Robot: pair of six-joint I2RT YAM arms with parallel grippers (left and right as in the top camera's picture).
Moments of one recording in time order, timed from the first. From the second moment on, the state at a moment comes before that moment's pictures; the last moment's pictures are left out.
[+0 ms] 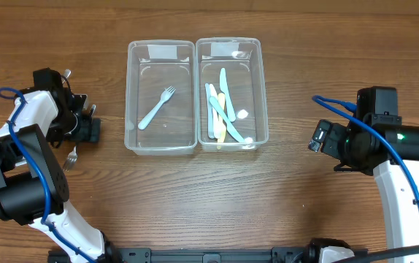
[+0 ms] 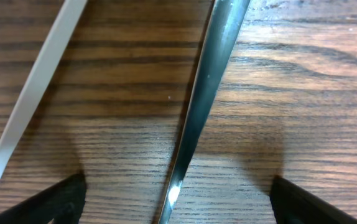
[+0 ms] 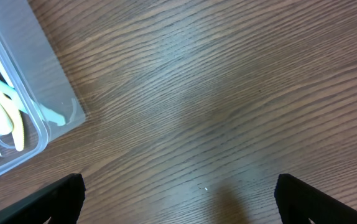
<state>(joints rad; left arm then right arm) 0.32 1.95 1.23 -0.83 -0.01 0.31 -0.06 1.23 1.20 -1.27 0.01 0.33</state>
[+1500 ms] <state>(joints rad) -0.28 2.08 1.89 -1.20 0.01 0.08 -0.06 1.23 1.20 -1.27 -0.01 0.33</state>
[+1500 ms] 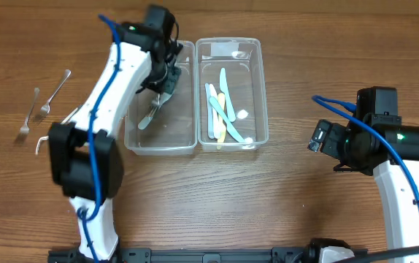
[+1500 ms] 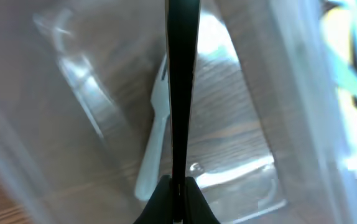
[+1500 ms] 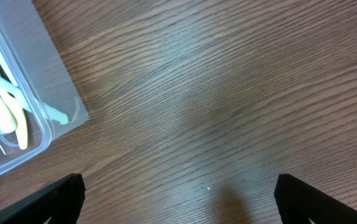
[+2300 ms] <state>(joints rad) 0.27 1.74 2.01 -1.44 -0.06 0.10 -0.06 1.23 1.20 -1.27 -0.01 0.33</state>
